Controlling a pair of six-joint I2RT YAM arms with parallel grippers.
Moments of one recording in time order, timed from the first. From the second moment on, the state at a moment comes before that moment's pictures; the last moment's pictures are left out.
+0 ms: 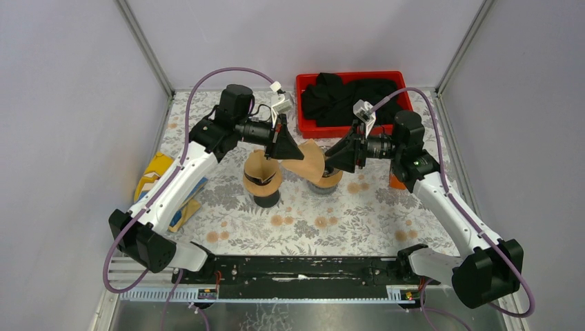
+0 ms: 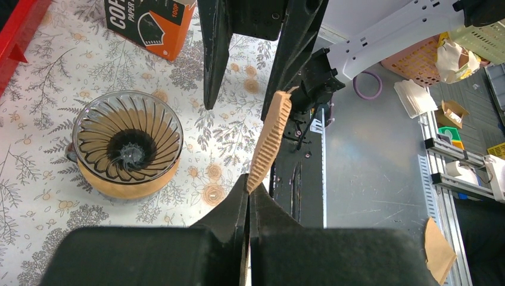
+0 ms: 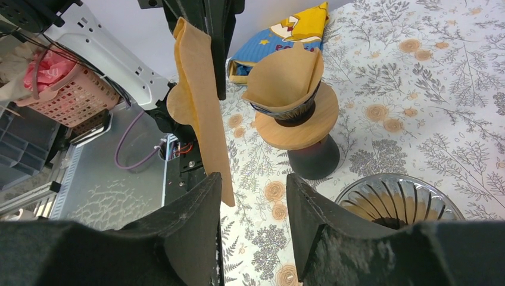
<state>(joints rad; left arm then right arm) -0.48 1.40 1.46 -0.57 1.06 0.03 0.32 1.15 0.95 0.02 -1.11 0.22</state>
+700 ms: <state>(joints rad) -0.48 1.40 1.45 -0.55 1.08 0.01 0.36 1.17 0.95 0.16 -1.13 0.32</state>
